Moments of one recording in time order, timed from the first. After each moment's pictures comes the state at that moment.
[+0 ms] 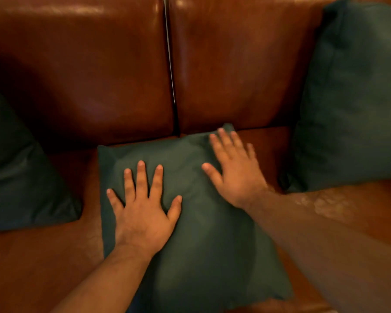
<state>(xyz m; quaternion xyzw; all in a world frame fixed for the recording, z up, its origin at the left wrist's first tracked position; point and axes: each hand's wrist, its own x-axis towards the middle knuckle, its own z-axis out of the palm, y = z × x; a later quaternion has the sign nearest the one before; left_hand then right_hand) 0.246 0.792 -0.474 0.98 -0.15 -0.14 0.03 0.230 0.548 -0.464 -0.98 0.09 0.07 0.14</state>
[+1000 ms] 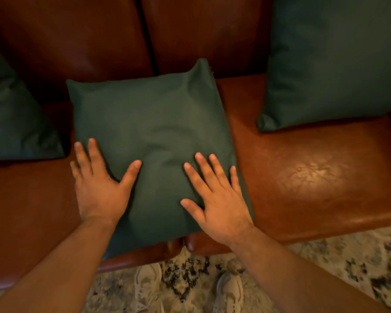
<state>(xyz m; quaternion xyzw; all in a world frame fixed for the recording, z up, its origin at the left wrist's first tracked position) 0.136 0.832 -0.477 0.97 0.03 -0.05 0.22 0.001 0.599 -0.509 -0.98 0.04 0.04 0.21</state>
